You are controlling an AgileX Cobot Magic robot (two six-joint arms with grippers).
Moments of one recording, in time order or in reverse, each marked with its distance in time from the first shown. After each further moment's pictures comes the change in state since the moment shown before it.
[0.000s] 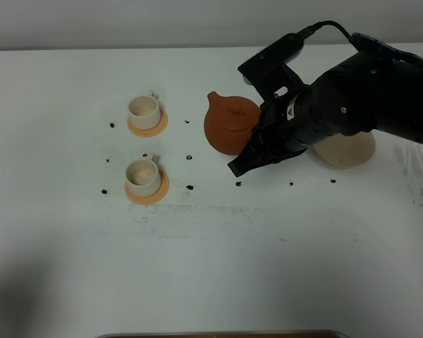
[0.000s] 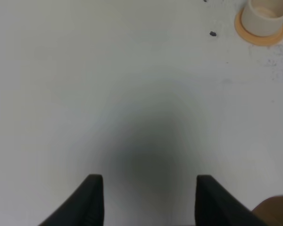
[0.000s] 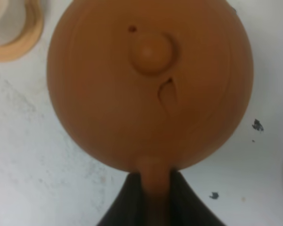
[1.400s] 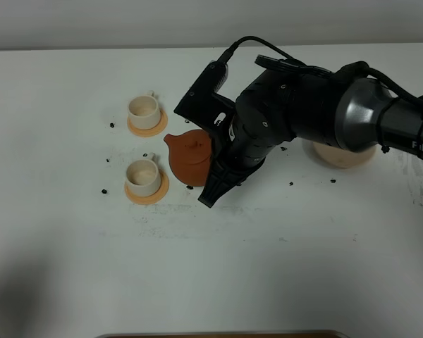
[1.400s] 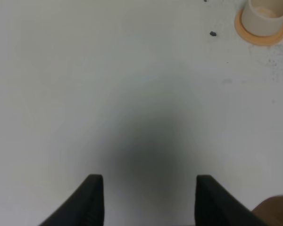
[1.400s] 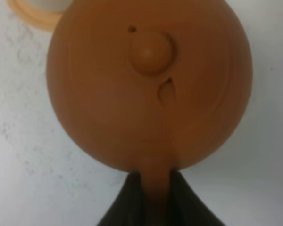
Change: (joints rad) left arm 0.000 0.000 0.000 0.000 0.000 0.001; right arm 0.137 0.186 -0.174 -0.102 0.136 -0.112
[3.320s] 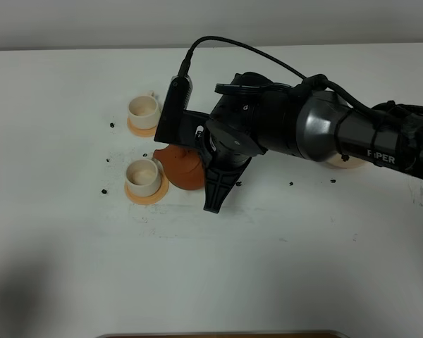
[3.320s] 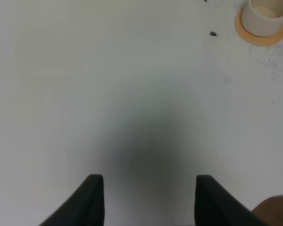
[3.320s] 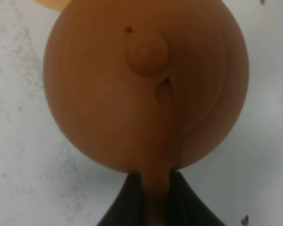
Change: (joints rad) left arm 0.000 0.000 0.000 0.000 0.000 0.000; right arm 0.056 0.092 -0.072 -0.209 0.011 -0.113
